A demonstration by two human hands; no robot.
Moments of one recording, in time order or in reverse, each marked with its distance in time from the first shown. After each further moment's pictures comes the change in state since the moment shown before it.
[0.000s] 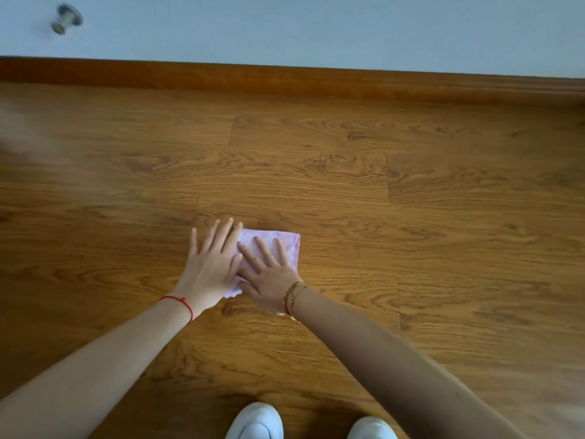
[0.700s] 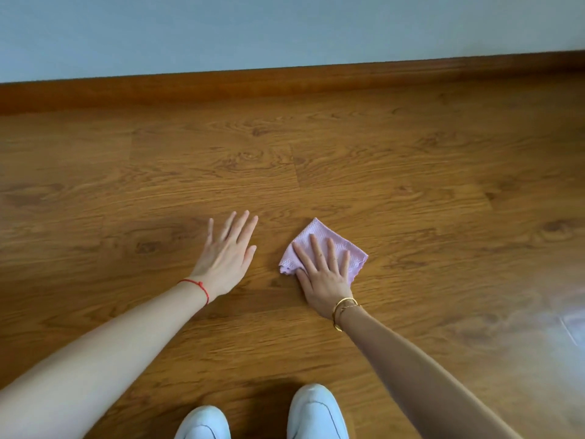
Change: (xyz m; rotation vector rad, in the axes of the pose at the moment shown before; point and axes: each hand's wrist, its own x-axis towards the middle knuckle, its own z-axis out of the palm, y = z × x) left_hand 0.050 0.148 -0.002 -0.013 0.011 0.335; right_hand -0.186 0.112 0.037 0.243 0.237 0.726
